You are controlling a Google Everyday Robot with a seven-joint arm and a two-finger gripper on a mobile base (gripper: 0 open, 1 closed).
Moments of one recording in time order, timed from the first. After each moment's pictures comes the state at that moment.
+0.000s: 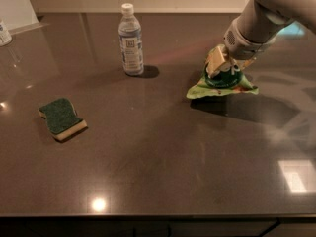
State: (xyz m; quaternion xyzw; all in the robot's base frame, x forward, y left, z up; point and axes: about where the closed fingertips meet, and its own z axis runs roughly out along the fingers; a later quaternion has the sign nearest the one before) arm 0.612 -0.198 0.890 -0.10 0.97 0.03 0.20
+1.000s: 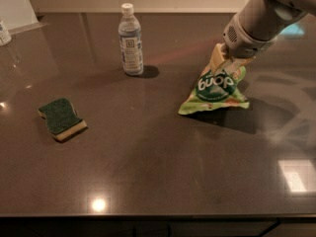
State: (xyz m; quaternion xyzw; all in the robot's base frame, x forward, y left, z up) arm 0.587 -0.172 0.911 -0.13 0.97 0.06 0.21
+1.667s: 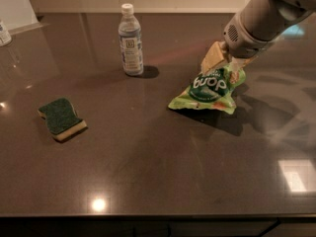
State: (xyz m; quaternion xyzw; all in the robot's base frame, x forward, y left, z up) arm 0.580 -0.166 0.919 -0.13 0.96 0.08 0.22
